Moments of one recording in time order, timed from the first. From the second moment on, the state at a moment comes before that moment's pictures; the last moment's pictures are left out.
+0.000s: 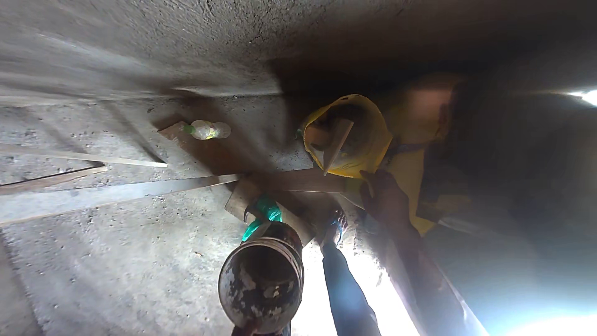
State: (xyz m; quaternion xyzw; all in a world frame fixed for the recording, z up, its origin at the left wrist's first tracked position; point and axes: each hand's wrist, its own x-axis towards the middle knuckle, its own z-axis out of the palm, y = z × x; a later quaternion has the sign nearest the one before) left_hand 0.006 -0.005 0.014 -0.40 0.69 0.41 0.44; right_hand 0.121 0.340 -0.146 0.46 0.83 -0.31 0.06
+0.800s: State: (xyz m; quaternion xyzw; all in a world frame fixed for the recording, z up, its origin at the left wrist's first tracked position) left_hand 0.015 -0.025 0.003 -0.47 0.66 0.45 0.37; right_hand 0.050 0.381 -0.146 0.44 0.81 -0.37 0.00
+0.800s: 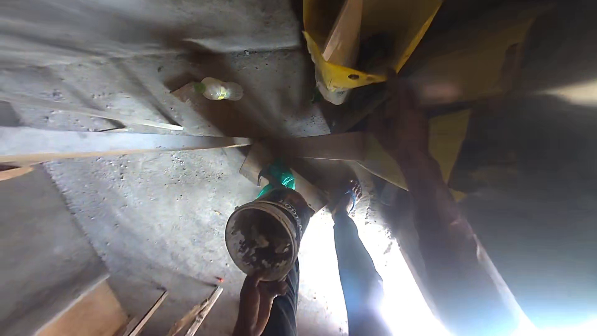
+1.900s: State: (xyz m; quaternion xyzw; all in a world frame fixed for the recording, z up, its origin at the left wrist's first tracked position) left_hand -0.095 -0.082 -0.100 -0.43 0.62 0.60 0.27; right_hand 0.052 0.062 -0.271 0.32 0.69 -0.49 0.42
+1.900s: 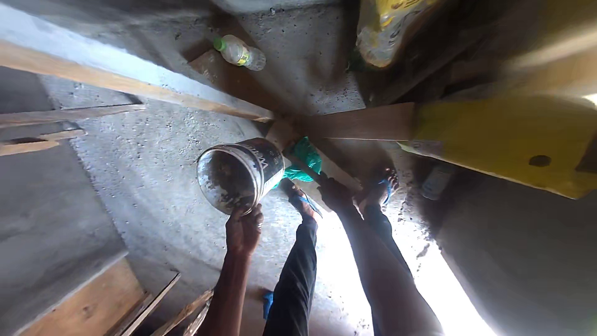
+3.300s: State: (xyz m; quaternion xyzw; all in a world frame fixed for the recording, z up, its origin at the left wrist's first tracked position) left_hand -0.063 -0.075 -0.120 -0.03 0.90 0.18 0.40; right_hand 0.222 0.152 -0.091 0.69 0.62 -0.38 0.05
